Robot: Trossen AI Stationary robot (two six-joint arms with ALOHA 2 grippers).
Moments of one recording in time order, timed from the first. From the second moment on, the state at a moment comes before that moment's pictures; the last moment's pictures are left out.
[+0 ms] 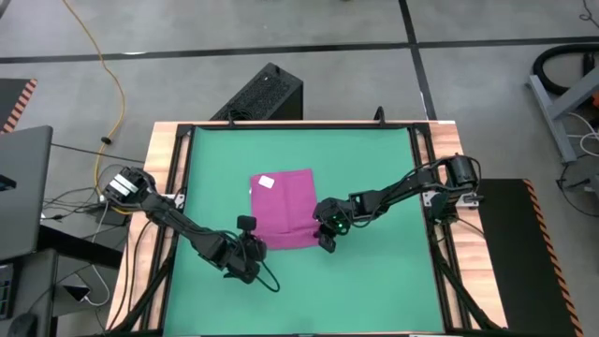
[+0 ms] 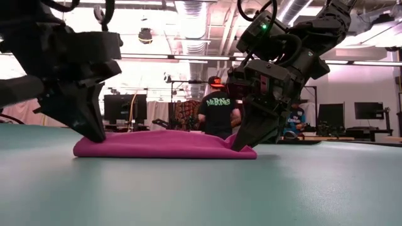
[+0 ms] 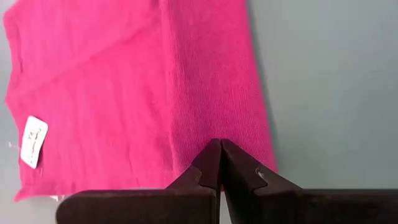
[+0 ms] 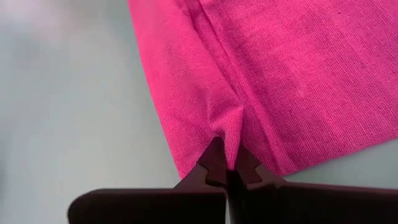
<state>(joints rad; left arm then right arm) -0.54 1.68 0.87 -0.44 -0.56 -0.29 0.09 1.79 0.82 0.10 -0.16 0.52</state>
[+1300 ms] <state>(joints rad) -0.52 1.68 0.76 -0.30 -0.47 -0.38 0.14 1.62 0.82 0.06 0.04 0.24</state>
